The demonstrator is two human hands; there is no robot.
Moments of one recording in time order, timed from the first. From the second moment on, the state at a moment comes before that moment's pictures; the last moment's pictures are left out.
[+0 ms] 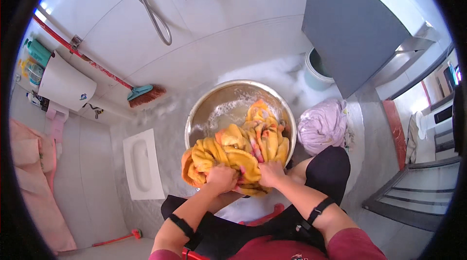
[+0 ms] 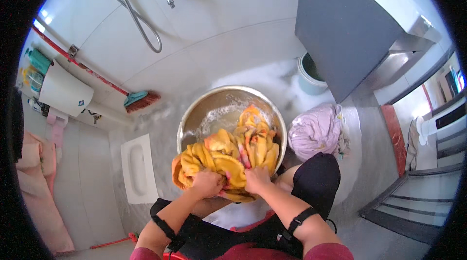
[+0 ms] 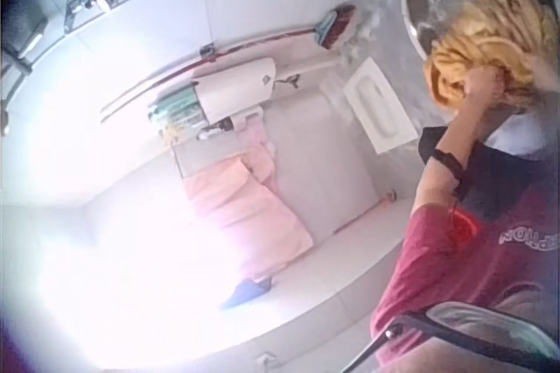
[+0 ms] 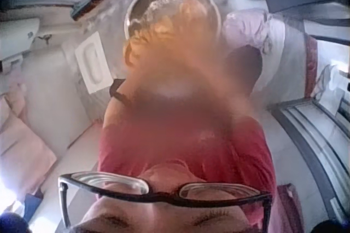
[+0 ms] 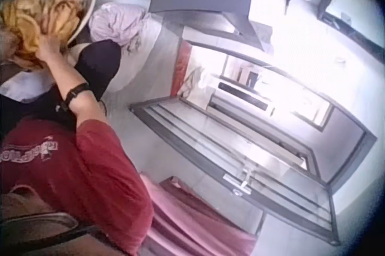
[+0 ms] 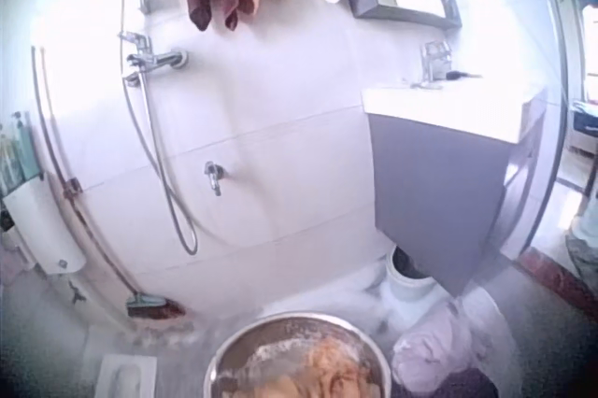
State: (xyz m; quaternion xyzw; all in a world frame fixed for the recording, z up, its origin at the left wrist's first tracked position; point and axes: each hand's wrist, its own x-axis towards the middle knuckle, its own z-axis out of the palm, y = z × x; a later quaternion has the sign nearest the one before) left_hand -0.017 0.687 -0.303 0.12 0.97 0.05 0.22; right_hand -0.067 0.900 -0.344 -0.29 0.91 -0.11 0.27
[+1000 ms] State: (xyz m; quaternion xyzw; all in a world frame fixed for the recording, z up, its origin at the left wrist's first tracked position) left_hand -0.304 0.638 -0.501 0.13 0.90 -0.01 0.41; right_hand -0.327 0.797 -0.474 -0.05 0.87 -0.15 0.47
